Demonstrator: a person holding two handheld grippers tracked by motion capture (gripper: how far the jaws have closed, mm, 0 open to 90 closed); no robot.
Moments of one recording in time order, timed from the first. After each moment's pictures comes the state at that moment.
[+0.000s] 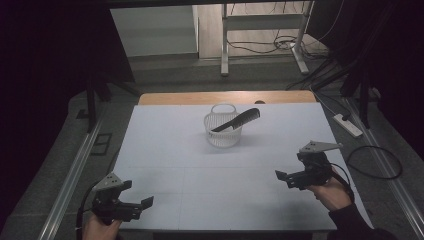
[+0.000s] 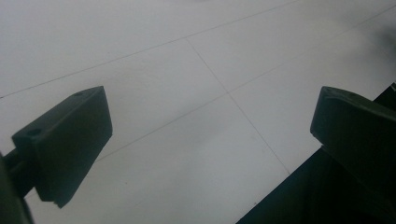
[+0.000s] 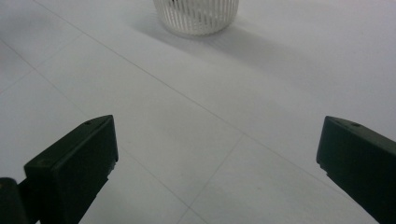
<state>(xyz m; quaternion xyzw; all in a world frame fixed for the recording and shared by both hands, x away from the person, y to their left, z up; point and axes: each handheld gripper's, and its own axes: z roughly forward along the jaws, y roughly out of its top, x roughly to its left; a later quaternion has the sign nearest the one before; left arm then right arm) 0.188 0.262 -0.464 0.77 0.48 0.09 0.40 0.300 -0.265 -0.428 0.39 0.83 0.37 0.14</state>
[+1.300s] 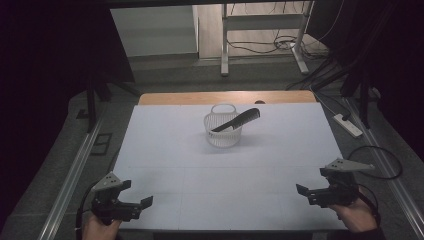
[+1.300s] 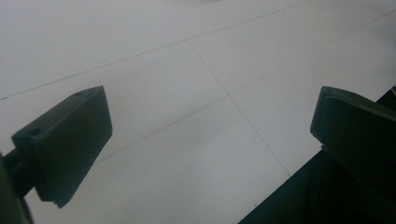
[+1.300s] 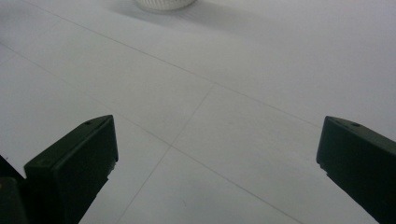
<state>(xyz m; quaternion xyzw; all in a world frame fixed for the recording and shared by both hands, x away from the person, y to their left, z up) 0.187 0.262 -0.463 0.77 0.49 0.10 0.40 0.255 -0.313 -0.432 0.44 0.80 0.37 0.16</state>
